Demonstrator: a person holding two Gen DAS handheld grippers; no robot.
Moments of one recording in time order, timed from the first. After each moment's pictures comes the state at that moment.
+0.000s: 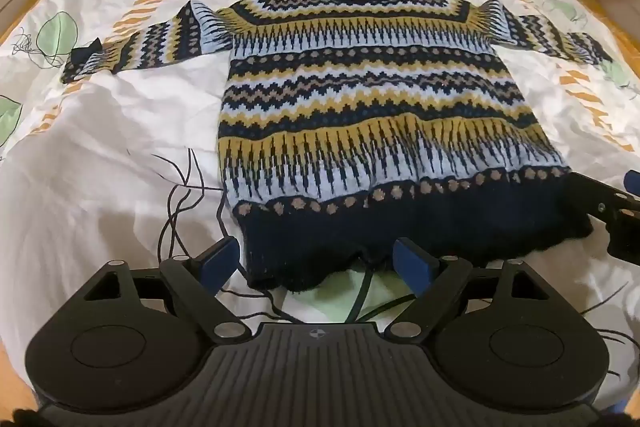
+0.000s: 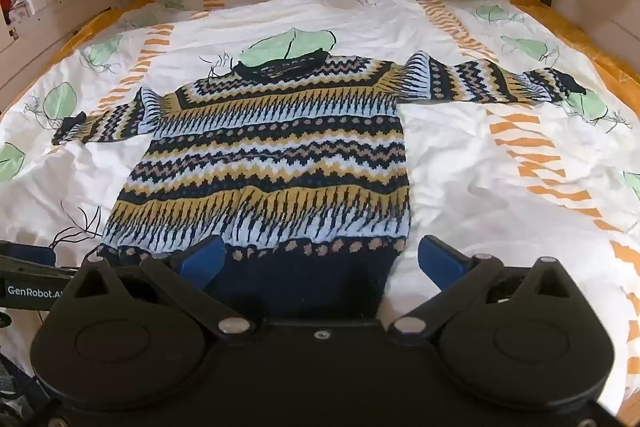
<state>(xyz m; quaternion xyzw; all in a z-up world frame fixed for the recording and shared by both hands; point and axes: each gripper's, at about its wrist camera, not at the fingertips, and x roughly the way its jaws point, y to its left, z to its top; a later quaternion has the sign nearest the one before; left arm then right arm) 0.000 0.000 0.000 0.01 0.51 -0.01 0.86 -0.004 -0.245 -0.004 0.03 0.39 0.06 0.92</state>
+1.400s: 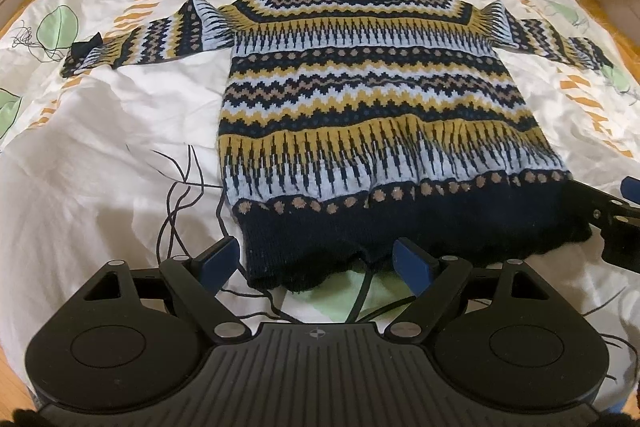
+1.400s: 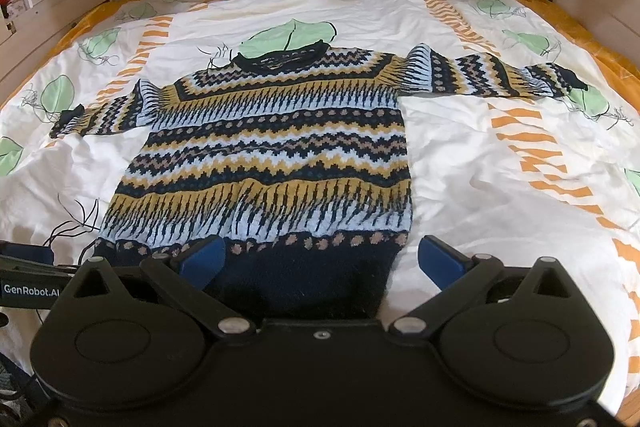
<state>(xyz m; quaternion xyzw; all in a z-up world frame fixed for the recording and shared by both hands) 0.001 0.001 -0.001 0.01 0.52 0.00 0.86 -0.002 -0.242 -0.005 0.03 0.40 0.07 0.91</state>
